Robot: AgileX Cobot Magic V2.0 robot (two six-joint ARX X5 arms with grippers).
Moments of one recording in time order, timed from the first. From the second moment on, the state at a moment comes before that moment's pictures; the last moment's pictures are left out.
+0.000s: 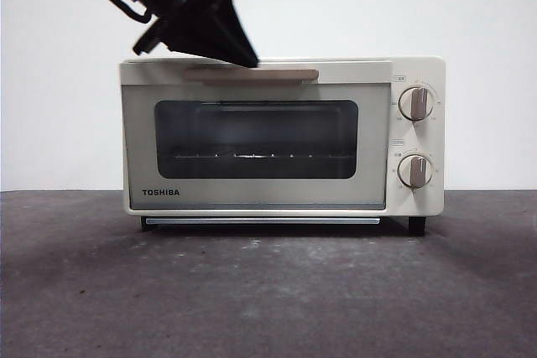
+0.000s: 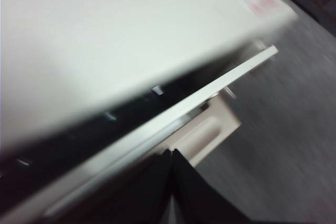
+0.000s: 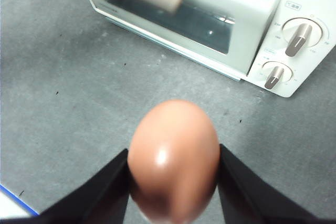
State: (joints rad) left arm -0.57 1.49 1.14 -0.21 0.32 -0.14; right arm 0.80 0.88 1.02 -0.85 0.13 0.27
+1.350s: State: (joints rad) left arm -0.53 1.03 1.10 -0.58 0.28 -0.14; right arm 0.77 1.13 1.02 -0.56 0.05 0.28
